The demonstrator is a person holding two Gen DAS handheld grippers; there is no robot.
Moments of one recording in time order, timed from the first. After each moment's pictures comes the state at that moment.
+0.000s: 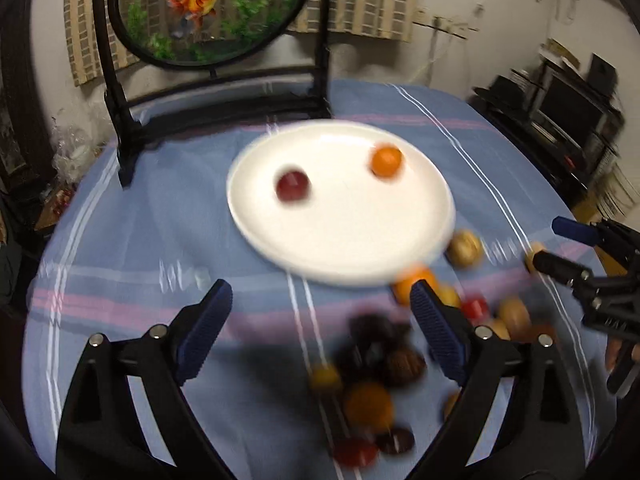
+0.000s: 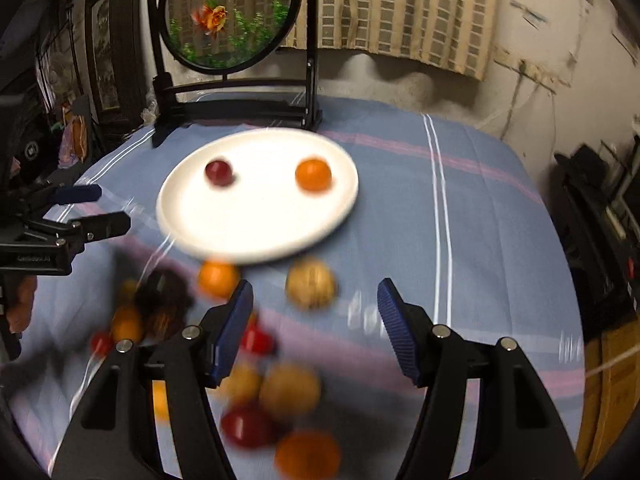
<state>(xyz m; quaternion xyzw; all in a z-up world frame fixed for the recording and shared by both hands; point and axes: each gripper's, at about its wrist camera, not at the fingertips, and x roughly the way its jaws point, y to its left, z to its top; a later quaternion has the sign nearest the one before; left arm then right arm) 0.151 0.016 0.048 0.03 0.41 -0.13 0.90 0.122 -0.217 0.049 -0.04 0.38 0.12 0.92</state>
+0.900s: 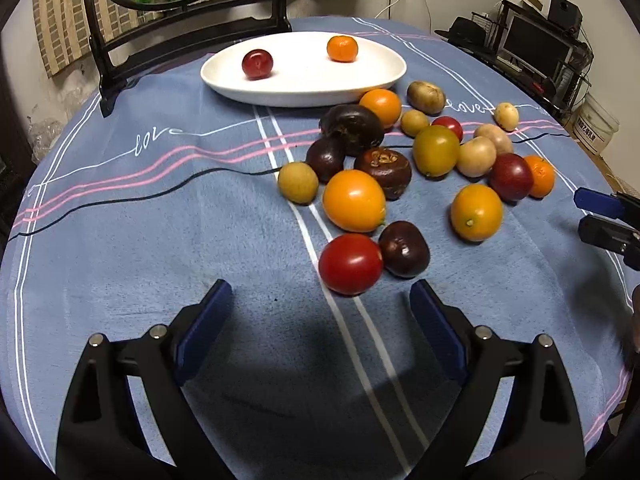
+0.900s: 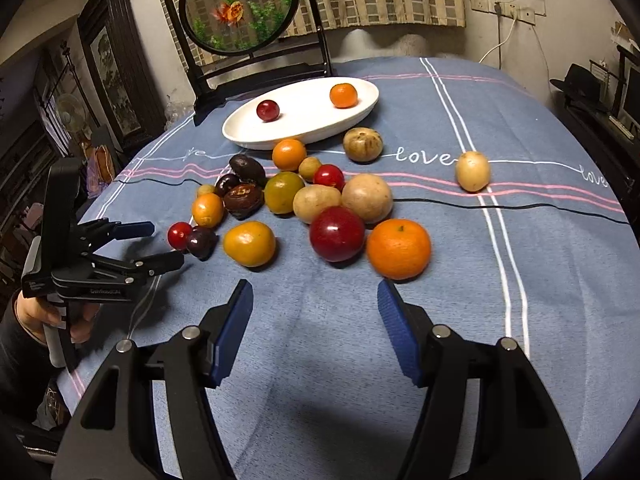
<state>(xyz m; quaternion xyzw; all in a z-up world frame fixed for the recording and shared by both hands) 0.062 0.036 -0.029 0.08 0.45 -0.18 0.87 -0.004 -0.210 -0.001 0.05 0.40 0.14 0.90</state>
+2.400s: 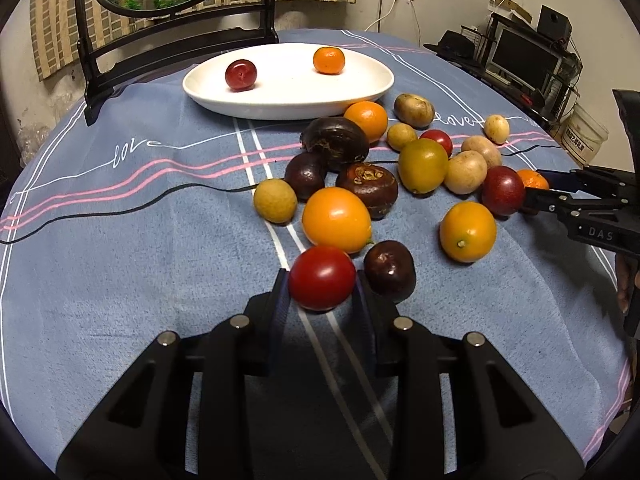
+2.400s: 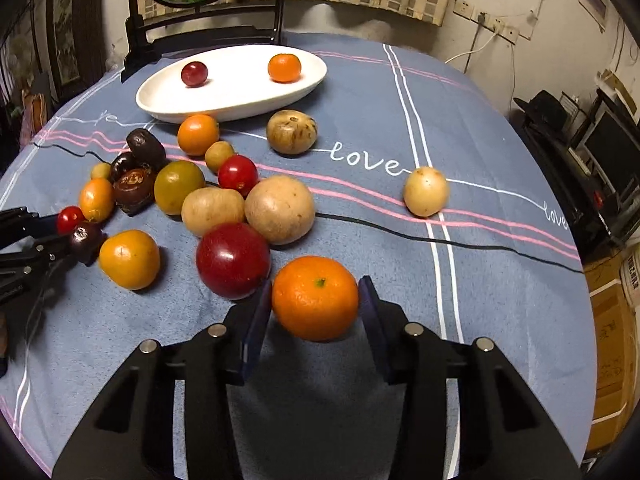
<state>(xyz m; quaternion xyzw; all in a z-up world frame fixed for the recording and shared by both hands) 0.066 0.027 -0.034 0.06 0.43 -0.20 0.88 0.053 -0.221 -0.022 -0.05 0.44 0.03 0.89</state>
